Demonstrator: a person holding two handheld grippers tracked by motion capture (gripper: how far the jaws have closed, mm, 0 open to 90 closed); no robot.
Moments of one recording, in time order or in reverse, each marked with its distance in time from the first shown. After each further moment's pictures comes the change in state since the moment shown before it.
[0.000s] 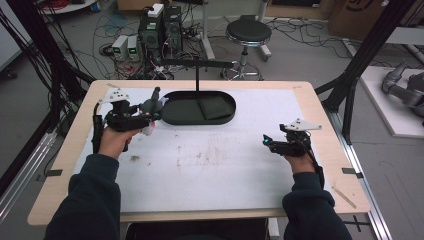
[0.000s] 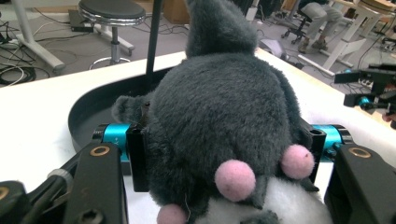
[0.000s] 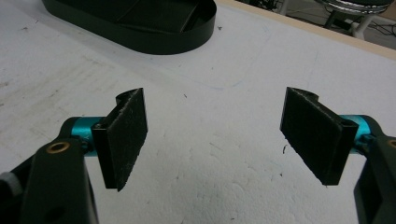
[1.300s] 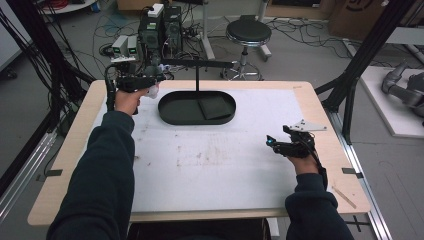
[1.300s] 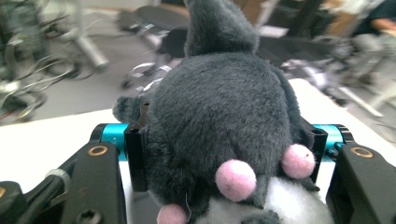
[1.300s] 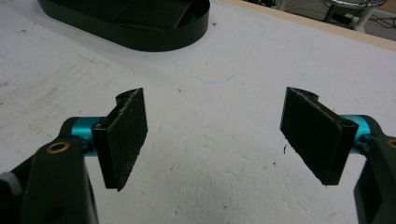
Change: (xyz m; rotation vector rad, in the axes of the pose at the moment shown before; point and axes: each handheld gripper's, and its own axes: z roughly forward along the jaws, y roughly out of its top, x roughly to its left) left arm 0.072 0.052 0.068 -0.004 0.204 -0.148; right arm -0.007 -0.006 -0.005 0.001 0.004 0.029
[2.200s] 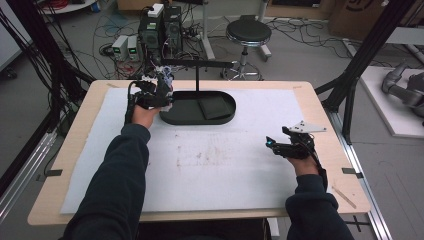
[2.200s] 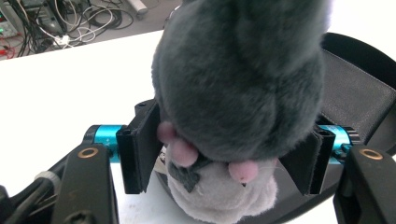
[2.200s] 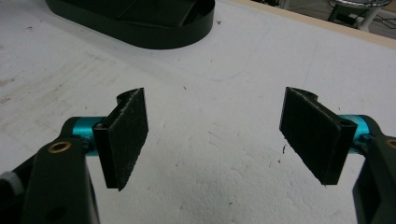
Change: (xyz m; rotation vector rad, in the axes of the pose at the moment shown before) left arm -0.015 -0.051 0.040 0.216 0.156 0.107; right arm 0.003 -0.002 -0.001 0.003 0.012 -0.006
